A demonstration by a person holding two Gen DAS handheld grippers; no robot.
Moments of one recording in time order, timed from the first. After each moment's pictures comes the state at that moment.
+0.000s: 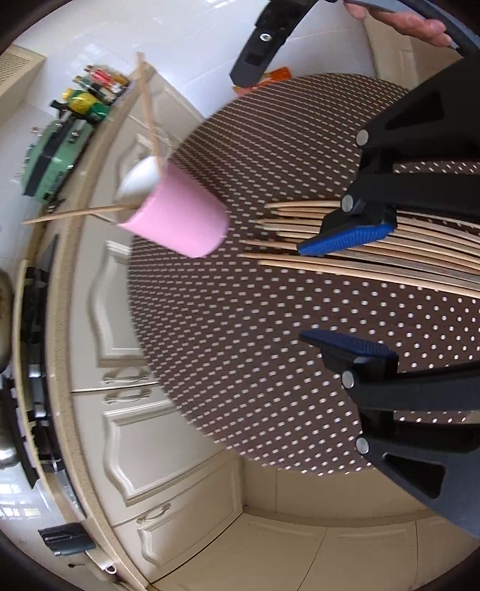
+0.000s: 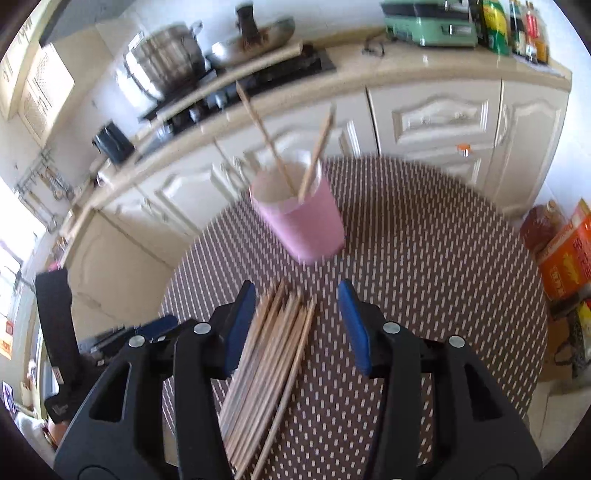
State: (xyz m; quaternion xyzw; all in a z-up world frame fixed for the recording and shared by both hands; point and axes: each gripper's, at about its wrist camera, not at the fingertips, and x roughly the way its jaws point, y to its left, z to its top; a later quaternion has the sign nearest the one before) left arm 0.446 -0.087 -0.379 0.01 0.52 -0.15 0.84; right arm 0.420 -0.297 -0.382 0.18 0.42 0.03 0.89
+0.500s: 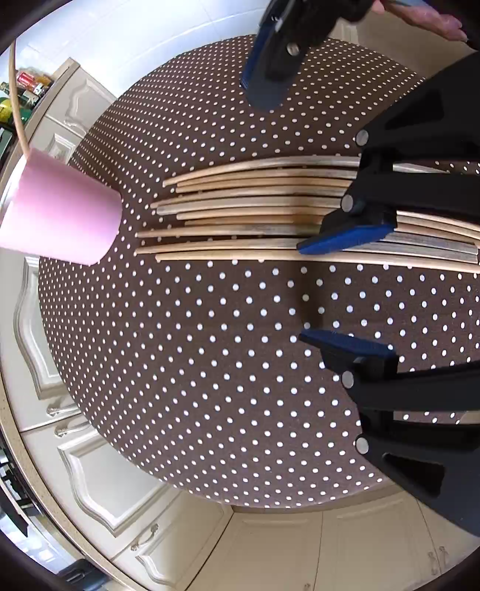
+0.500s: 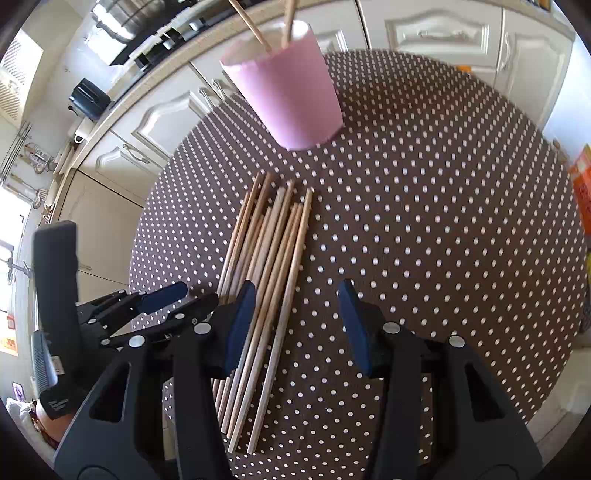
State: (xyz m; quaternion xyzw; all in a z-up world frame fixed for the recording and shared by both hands) left arm 0.434 -0.102 -0.444 0.10 0.60 -0.17 0.78; right arm 0.412 -0.275 -0.456 0.20 0.53 0.03 0.82
